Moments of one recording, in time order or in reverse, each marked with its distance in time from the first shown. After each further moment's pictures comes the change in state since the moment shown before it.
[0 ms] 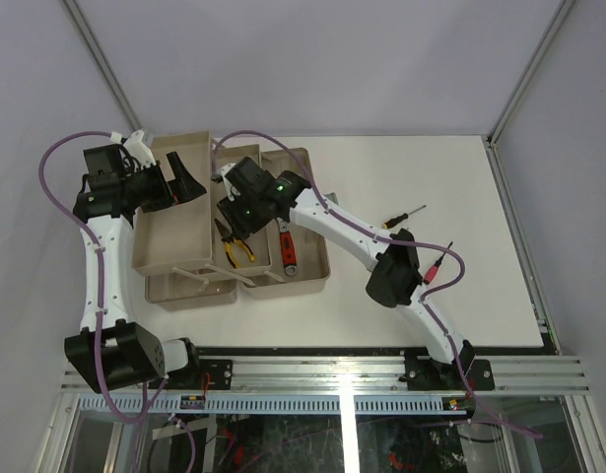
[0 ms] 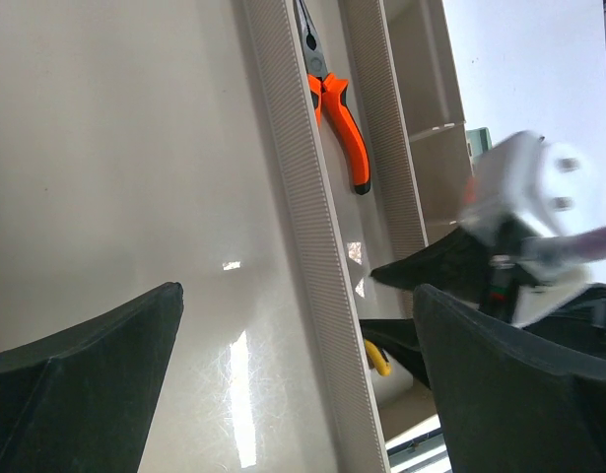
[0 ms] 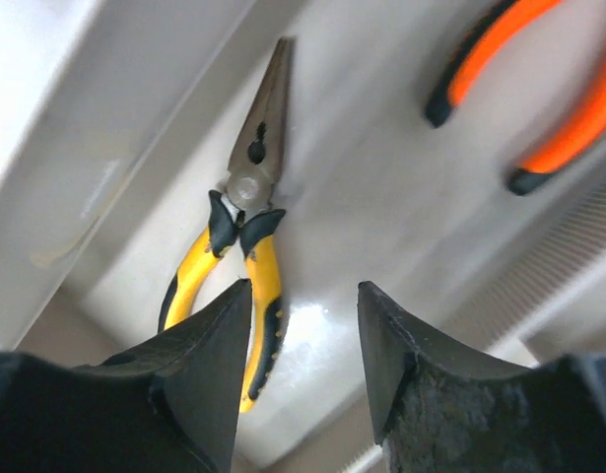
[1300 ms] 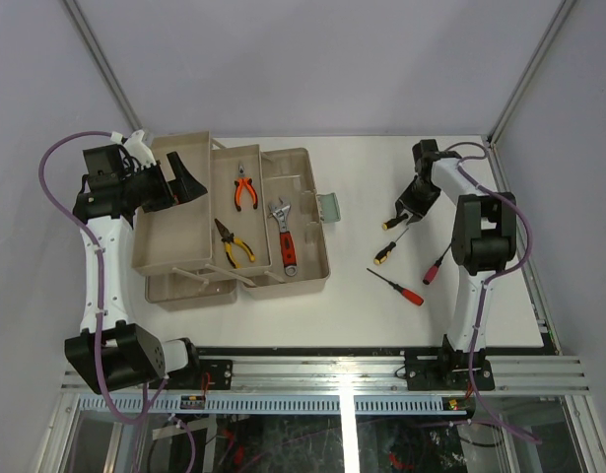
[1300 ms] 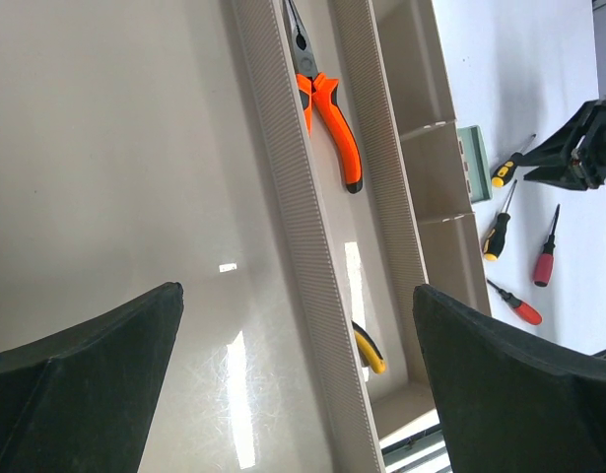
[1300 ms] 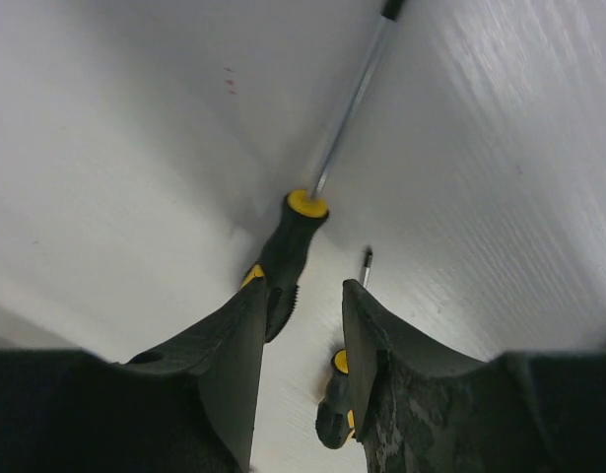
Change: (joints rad) left arm 0.000 -0.003 0.000 0.000 0.016 -0.001; right arm -0.893 -0.233 -0.737 0.063 0.108 0.558
